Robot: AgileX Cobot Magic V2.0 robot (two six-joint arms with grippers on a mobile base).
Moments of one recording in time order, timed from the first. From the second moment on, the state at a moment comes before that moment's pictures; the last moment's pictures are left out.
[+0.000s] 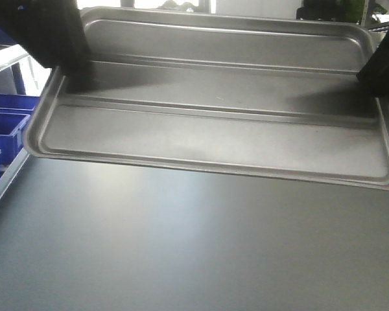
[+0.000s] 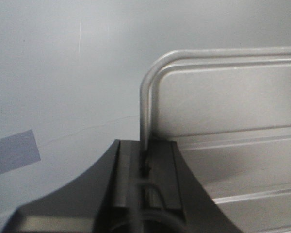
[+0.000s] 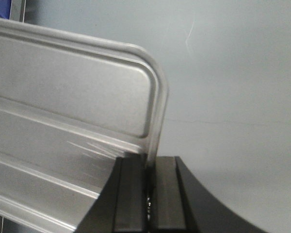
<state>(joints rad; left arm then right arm) -0.90 1.34 -1.20 0.34 1.01 -0.77 0.47 1.04 -0.84 0.05 0.77 0.39</state>
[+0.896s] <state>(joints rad) -0.90 1.34 -1.20 0.34 1.01 -0.77 0.47 1.04 -0.84 0.05 0.77 0.39</state>
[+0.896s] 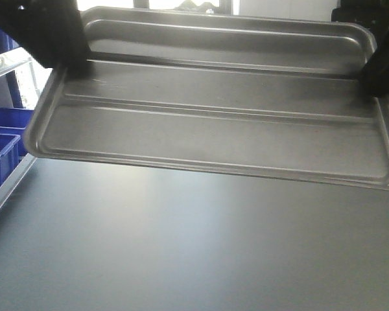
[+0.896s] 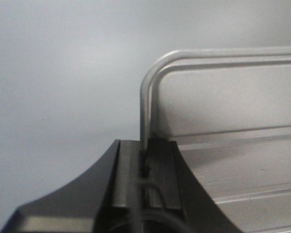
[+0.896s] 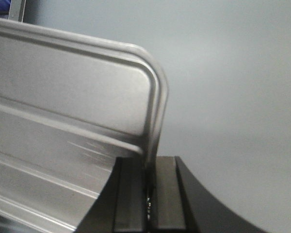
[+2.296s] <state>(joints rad) -0.90 1.34 -1.20 0.34 1.01 -0.77 0.47 1.04 -0.84 0.05 0.77 0.40</state>
